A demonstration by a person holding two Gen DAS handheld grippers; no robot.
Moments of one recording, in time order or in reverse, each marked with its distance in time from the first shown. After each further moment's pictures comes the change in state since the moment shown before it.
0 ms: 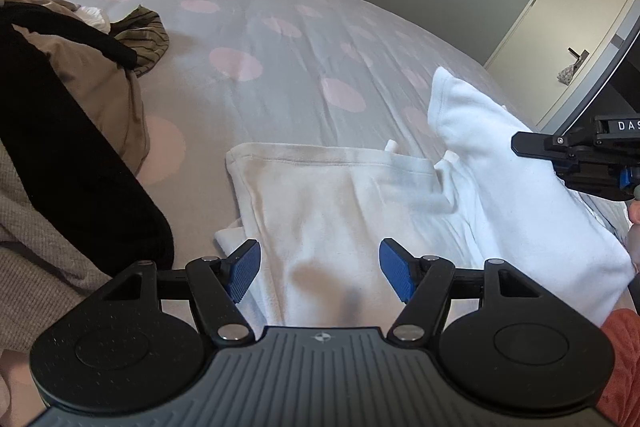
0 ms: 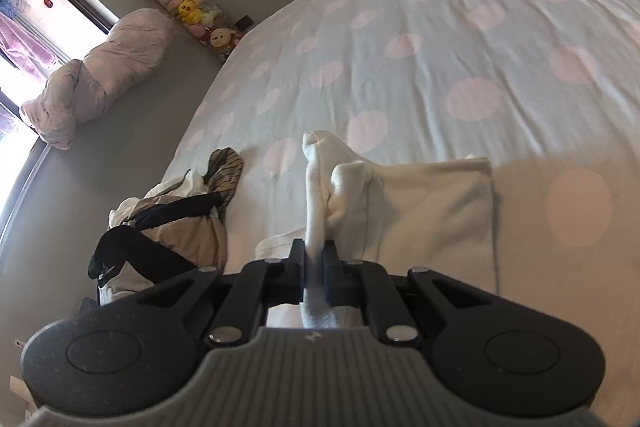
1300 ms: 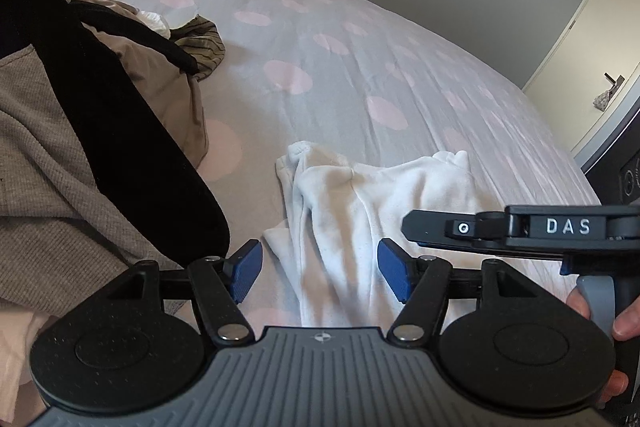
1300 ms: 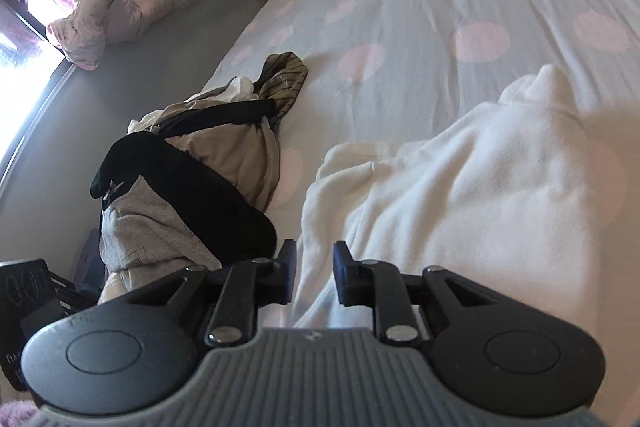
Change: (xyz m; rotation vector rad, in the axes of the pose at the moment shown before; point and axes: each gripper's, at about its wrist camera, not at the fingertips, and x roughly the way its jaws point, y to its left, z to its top) left arm -0.024 0.003 -0.007 -0.069 -0.052 0.108; right arm 0.070 0.052 -0.065 -0.183 0.105 0.037
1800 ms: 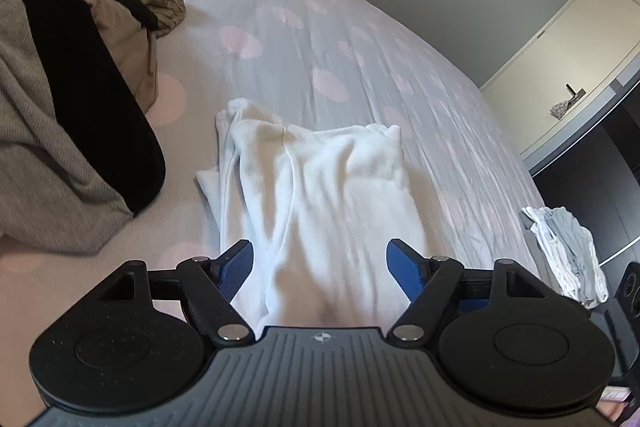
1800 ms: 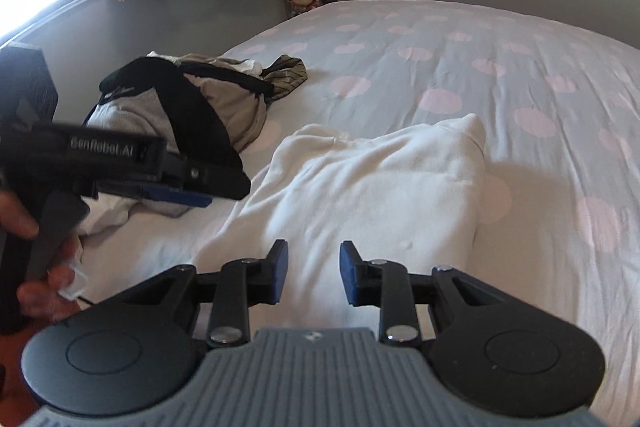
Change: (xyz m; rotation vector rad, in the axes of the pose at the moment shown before) left arm -0.022 -0.015 -0.021 -0.095 0.080 -0.164; right arm -0.078 0.009 -0.095 -0.386 -0.090 -0.175
